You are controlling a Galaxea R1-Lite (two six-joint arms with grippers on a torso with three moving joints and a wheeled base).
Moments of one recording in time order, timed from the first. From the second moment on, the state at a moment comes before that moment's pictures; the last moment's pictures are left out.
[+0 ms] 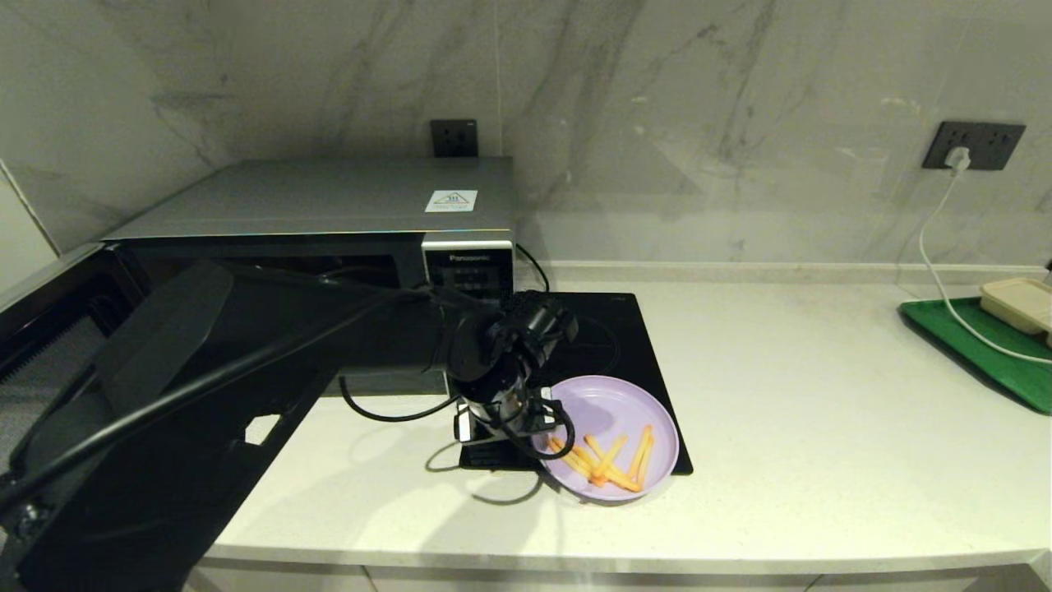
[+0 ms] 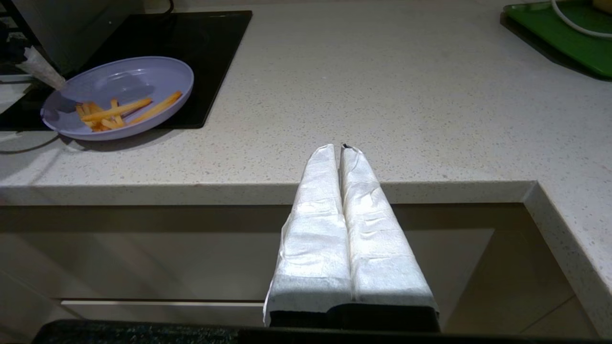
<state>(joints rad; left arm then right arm) -0.71 2.29 -1.80 0.62 0.24 -0.74 0.01 0.00 -0.02 0.04 -0.03 0.08</state>
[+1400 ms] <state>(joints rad) -0.71 2.35 -1.80 0.65 0.25 -0.74 0.01 0.00 -0.02 0.04 -0.03 0.08</state>
